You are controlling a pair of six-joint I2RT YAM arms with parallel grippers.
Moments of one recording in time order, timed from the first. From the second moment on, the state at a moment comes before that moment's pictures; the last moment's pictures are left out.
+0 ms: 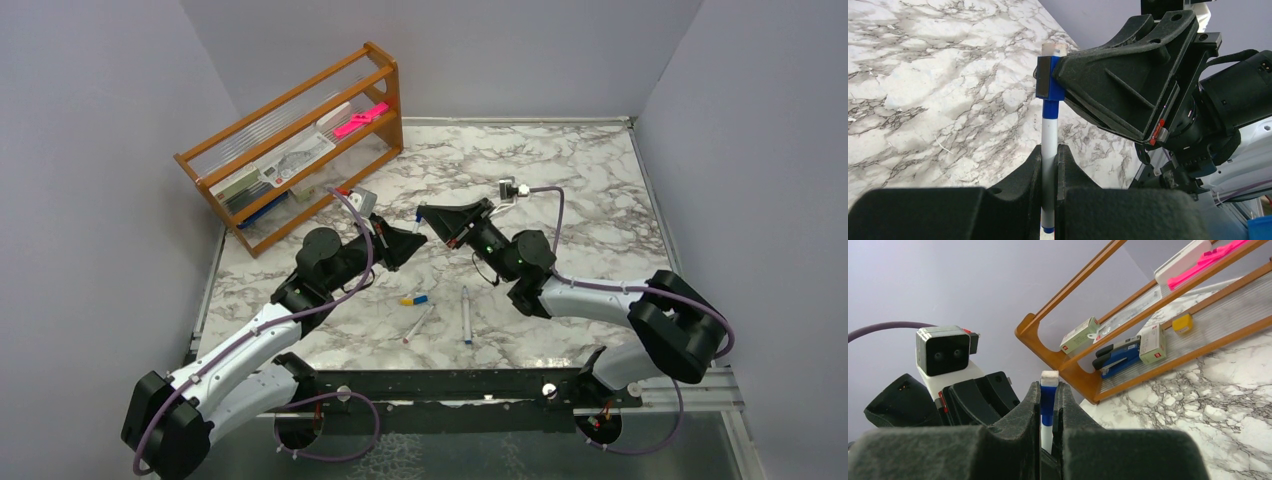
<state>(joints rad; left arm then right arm) -0.61 0.90 0.55 0.34 0.26 -0.58 0.86 1.45 0.60 1.16 0.00 0.80</state>
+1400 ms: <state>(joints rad) -0.60 0.85 0.60 0.26 0.28 -0.52 0.94 1.48 0.60 1.25 -0.04 0.79</state>
